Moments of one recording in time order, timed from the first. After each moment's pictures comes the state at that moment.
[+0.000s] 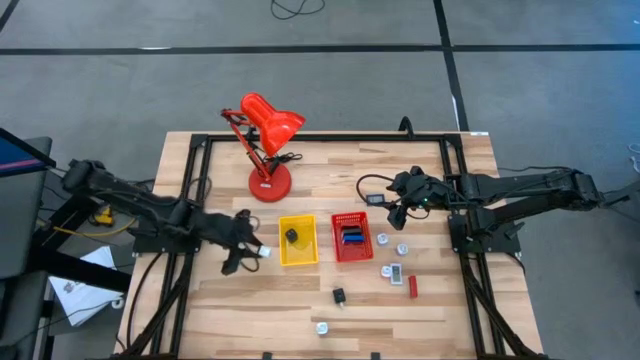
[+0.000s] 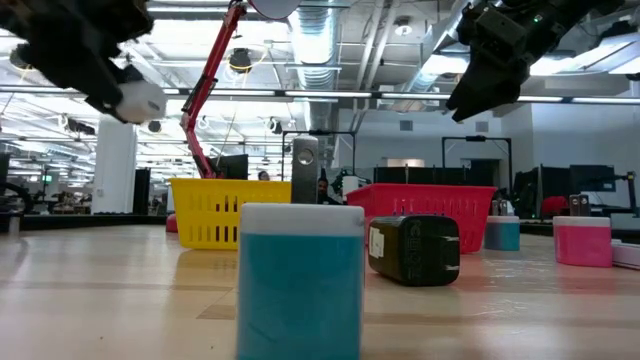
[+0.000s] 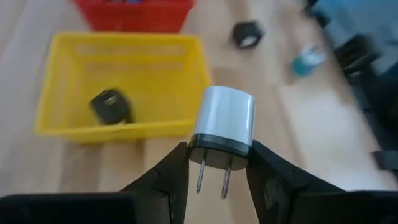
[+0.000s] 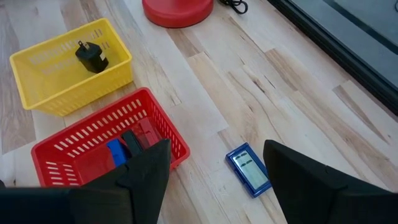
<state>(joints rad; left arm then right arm) -0.30 0.89 0.49 -0.31 -0.09 -0.29 0.00 0.99 0.75 -0.53 0.35 0.36</state>
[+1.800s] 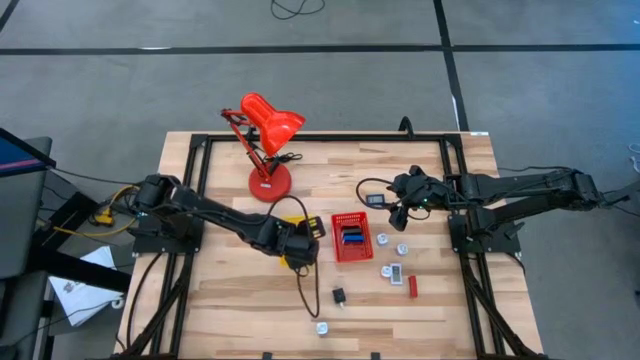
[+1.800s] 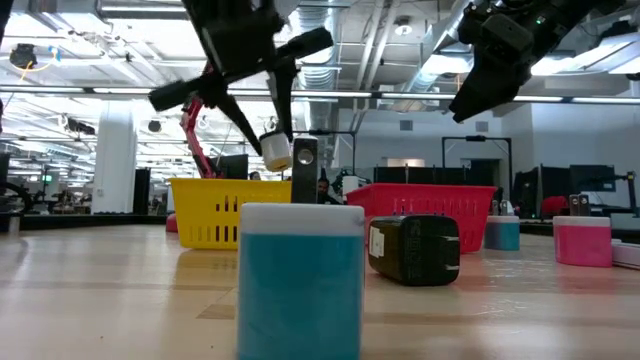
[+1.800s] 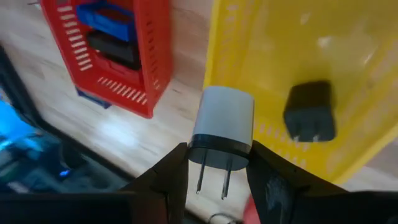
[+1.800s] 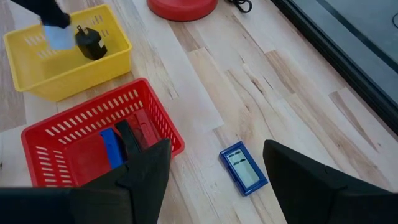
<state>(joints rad) -0.27 1.78 1.30 -0.76 -0.59 1.14 0.01 0.99 0.75 -0.55 0.35 0.28</state>
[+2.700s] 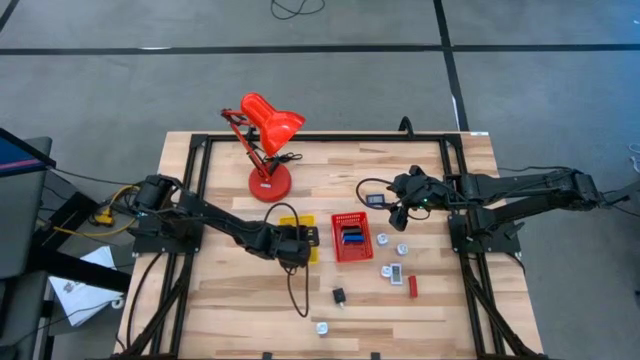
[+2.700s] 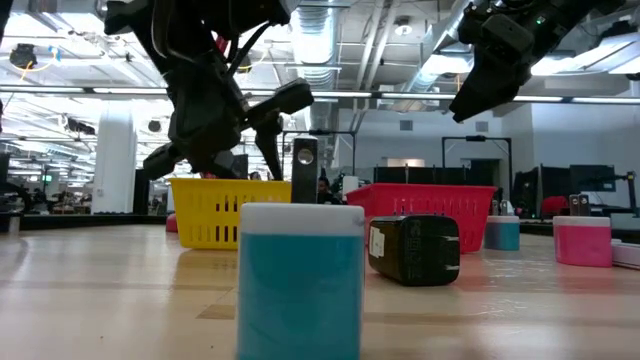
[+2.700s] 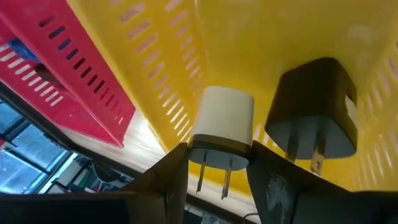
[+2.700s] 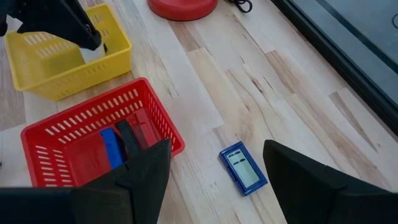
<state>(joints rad) -0.27 1.78 1.03 -0.40 -0.69 1.44 0.01 0.99 0.75 -0.55 0.35 0.28</state>
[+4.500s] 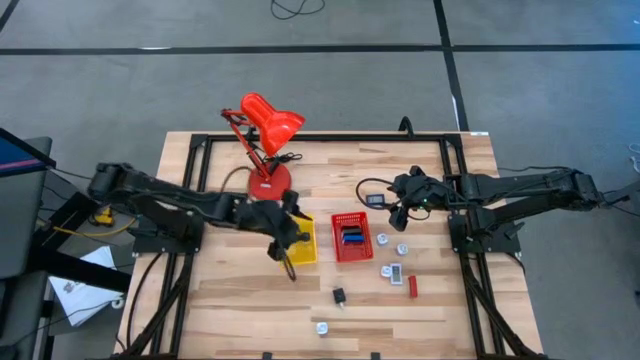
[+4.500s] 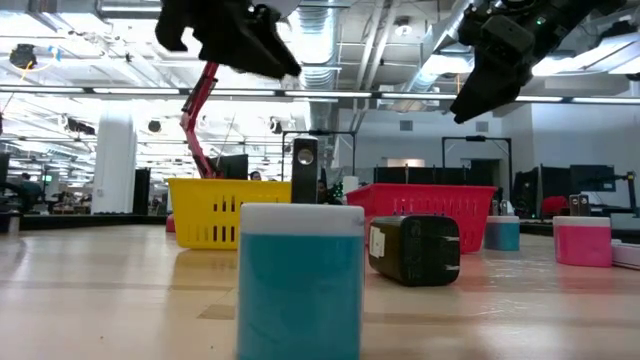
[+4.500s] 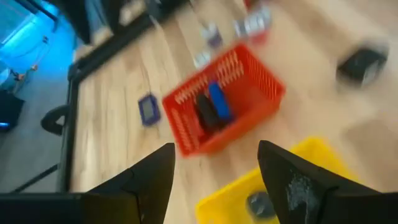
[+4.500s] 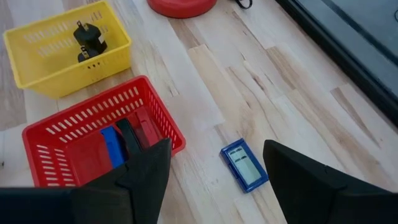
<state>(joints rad) -0.18 1.35 0.91 -0.16 -0.24 0.44 0.00 0.99 0.75 -0.56 0.34 0.30</state>
